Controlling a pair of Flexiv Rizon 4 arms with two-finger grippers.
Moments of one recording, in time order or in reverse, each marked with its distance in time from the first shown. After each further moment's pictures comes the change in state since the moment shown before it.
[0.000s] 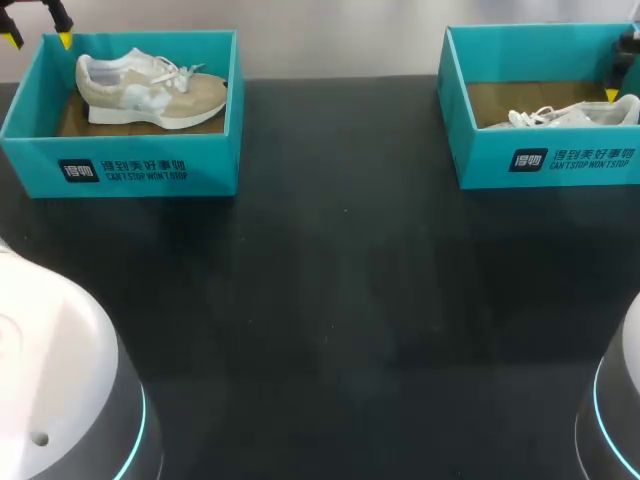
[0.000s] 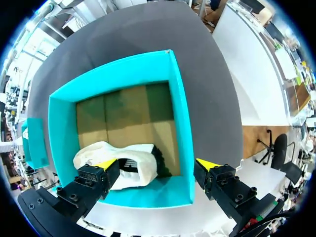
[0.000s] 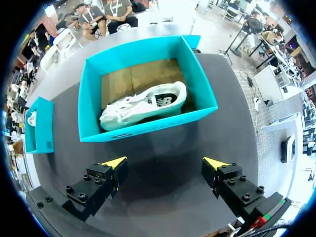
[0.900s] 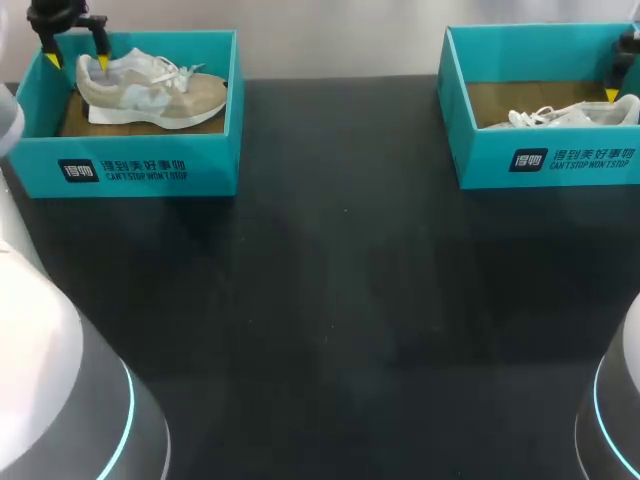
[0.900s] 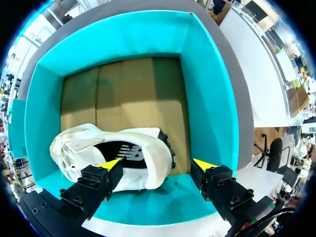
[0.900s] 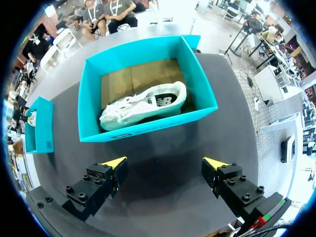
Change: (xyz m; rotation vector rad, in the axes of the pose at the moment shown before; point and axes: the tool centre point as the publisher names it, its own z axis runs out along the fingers) left arm -0.021 0.048 0.076 0.023 0.085 -0.077; right arm 0.000 0.000 0.000 0.000 0.000 0.000
